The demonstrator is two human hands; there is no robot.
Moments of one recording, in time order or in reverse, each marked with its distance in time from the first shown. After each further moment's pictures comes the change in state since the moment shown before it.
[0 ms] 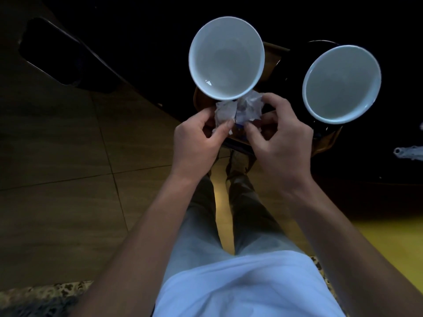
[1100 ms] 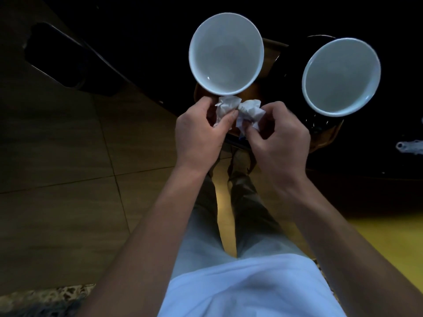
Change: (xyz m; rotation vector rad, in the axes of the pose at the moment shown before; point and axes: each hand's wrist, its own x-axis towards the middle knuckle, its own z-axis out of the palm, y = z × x) left_hand 0.006 0.006 0.007 0.173 0.091 0.025; right_hand -0.009 0.015 0.012 -0.118 0.069 -0.013
